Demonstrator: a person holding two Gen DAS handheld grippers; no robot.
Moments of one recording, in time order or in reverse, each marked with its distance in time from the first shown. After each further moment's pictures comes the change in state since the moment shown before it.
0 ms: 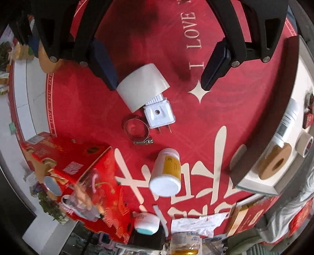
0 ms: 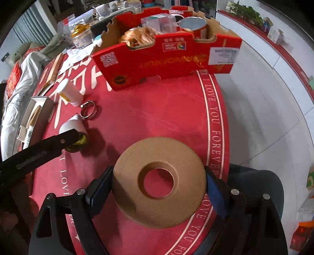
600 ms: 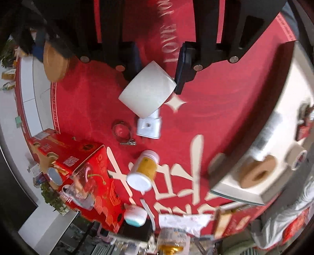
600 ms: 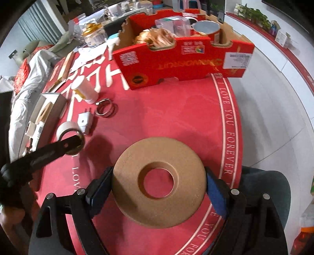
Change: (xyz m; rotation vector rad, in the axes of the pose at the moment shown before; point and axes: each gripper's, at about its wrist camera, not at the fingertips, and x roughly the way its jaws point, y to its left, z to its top) left arm -0.036 0.047 -0.024 -0.027 -0.053 -0.047; right arm -0.004 0.028 -0.001 -0.047 -0.018 0.059
